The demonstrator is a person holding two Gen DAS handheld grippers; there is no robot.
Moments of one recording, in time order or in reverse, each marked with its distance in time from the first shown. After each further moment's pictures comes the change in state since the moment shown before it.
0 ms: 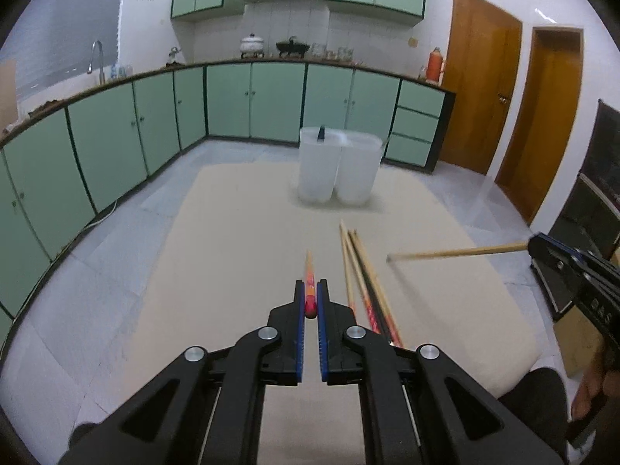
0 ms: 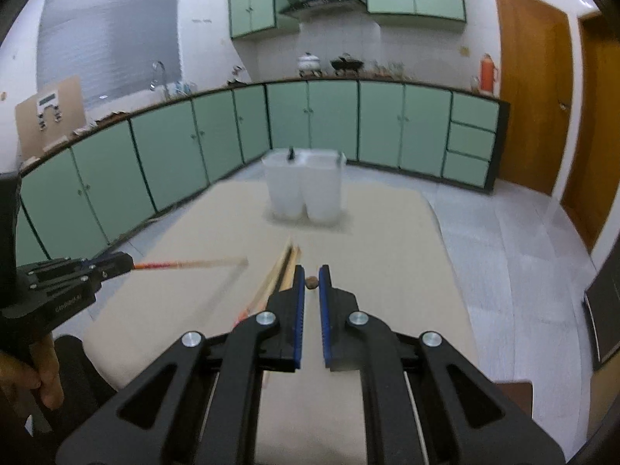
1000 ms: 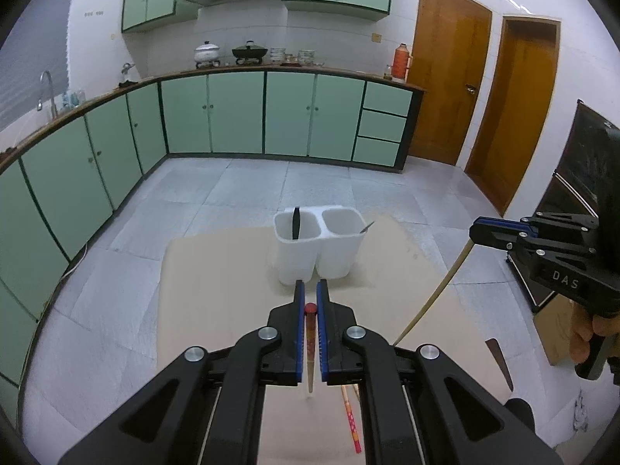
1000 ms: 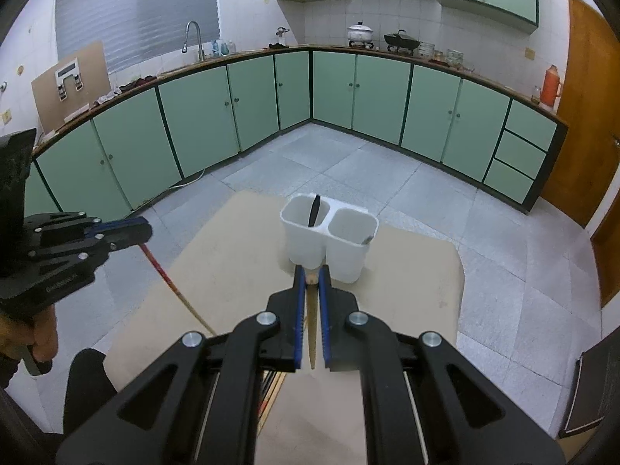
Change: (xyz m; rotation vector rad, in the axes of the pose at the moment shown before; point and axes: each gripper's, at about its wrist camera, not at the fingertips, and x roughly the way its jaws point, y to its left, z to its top) left arm 0.030 0.004 0.172 0.112 0.048 -0.125; right arm 0.071 -0.007 0.180 -0.133 0.197 0.125
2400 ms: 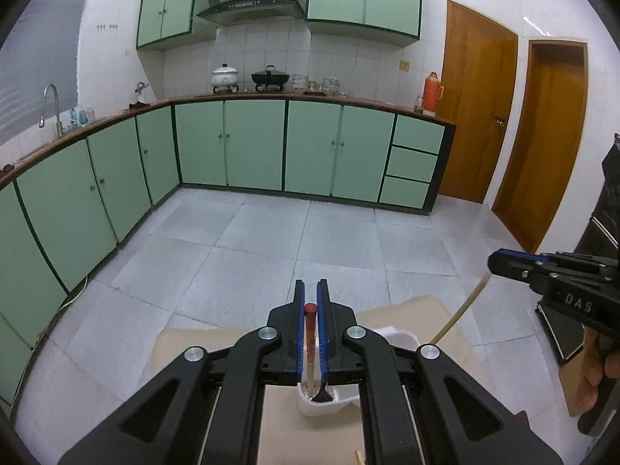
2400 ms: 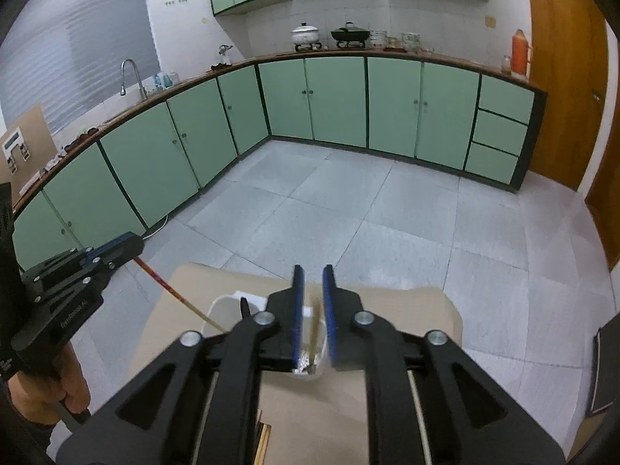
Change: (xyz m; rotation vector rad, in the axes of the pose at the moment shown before) left arm 0.144 0.036 0.122 -0.048 -0.115 0.079; right arm 0.125 -0.104 0.101 0.205 -0.028 -0.055
